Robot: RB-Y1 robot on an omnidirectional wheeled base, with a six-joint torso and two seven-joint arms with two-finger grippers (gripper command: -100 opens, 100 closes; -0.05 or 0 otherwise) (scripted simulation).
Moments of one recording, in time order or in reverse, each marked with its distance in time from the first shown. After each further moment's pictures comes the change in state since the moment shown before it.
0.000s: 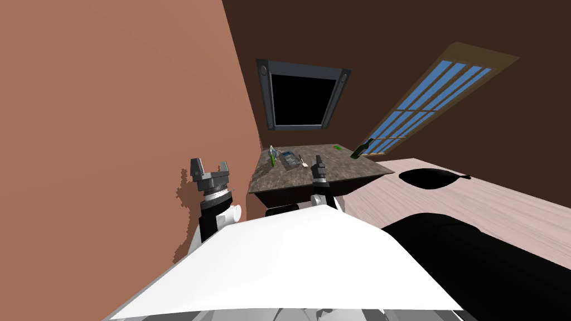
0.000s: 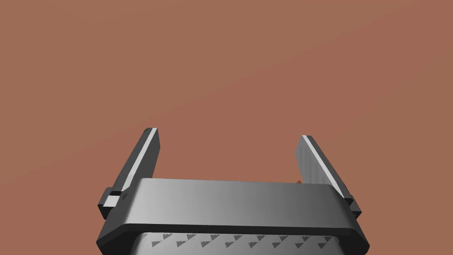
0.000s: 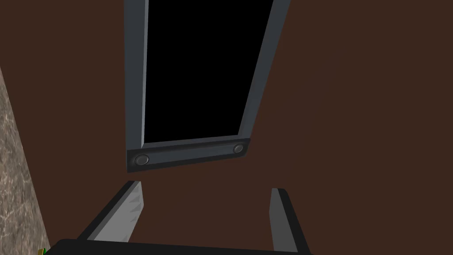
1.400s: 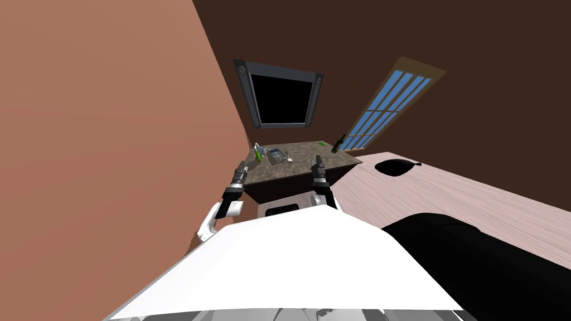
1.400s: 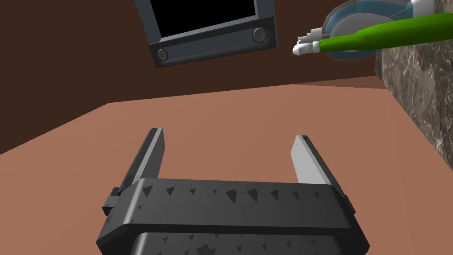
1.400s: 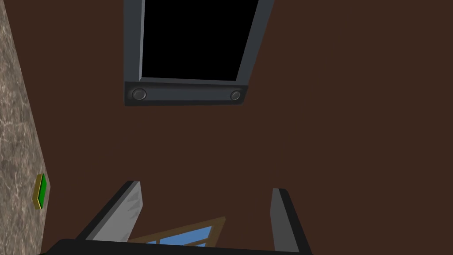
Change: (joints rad) left arm -0.178 0.308 -0.107 0.287 -0.106 0.256 -0.085; right arm 0.000 0.000 0.000 0.000 0.000 0.000 0.000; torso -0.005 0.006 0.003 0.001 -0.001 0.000
